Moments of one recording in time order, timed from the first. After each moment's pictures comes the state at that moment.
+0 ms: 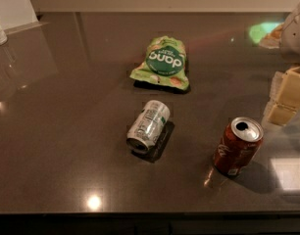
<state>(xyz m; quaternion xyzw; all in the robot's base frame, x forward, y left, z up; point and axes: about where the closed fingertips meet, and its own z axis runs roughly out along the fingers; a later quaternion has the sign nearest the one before) 0.438 -0.217 0.976 -0.60 0.78 -0.03 0.16</state>
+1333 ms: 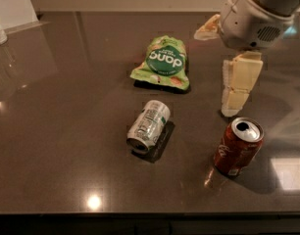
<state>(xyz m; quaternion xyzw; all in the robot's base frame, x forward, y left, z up) 0.466 -0.127 0.976 -0.74 0.65 0.02 0.17</state>
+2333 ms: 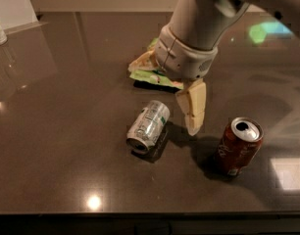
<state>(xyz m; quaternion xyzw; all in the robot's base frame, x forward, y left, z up) 0.451 -0.028 0.924 -0.90 0.41 0.04 0.15</state>
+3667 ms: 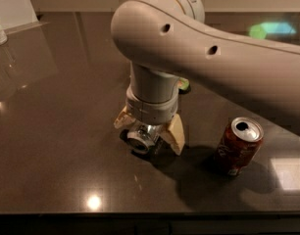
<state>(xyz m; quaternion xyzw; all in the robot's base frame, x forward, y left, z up) 0.430 -0.002 0.834 -0.97 0.23 -0.02 0.04</state>
